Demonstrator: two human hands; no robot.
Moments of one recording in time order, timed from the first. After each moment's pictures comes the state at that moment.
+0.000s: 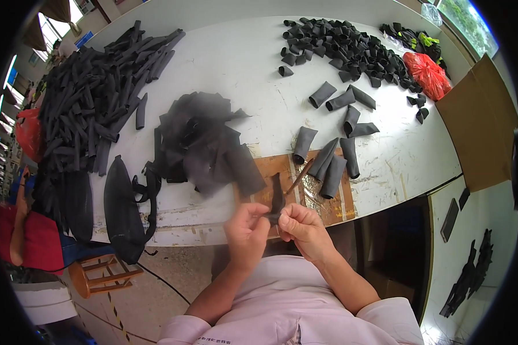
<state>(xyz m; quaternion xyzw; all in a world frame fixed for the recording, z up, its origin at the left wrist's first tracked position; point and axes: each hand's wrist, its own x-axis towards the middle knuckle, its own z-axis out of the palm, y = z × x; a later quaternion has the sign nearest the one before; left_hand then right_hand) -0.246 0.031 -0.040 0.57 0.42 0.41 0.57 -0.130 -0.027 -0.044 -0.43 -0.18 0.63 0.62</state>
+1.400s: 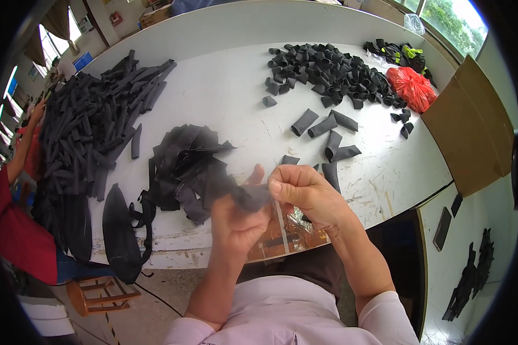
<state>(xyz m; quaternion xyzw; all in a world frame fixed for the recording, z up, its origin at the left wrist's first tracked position) -0.204 0.097 -0.001 -0.08 -0.01 0.21 0.97 -0.060 0.030 0.044 -0.45 -0.37 0.61 0.54</state>
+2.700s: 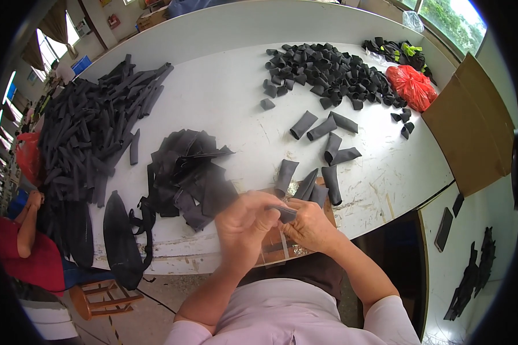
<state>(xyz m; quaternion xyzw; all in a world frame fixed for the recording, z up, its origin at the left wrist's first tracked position) -0.194 0.071 0.019 0.55 0.15 0.45 0.69 -0.054 0.010 -0.013 -0.60 -0.71 0.19 0.31</state>
